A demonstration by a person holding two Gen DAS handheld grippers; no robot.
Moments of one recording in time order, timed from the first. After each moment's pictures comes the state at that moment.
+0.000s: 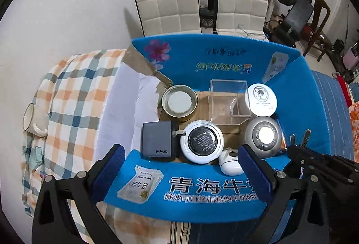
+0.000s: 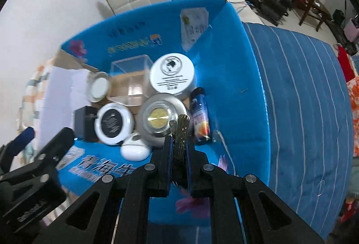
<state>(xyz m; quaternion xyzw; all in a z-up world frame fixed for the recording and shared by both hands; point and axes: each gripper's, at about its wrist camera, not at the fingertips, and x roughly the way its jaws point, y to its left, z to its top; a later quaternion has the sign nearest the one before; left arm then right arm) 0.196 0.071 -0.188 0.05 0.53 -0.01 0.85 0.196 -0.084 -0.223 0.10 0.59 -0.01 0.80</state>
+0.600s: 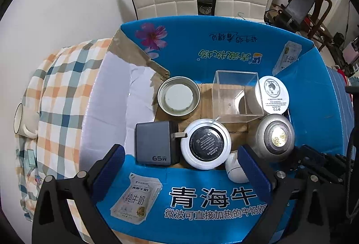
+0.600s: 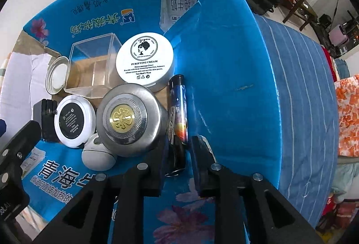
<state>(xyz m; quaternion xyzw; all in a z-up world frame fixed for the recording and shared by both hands) 0.220 0.075 -0.214 0.05 0.56 -0.02 0.82 0.215 -0.088 -0.267 0.03 0.63 -0.07 0.77</state>
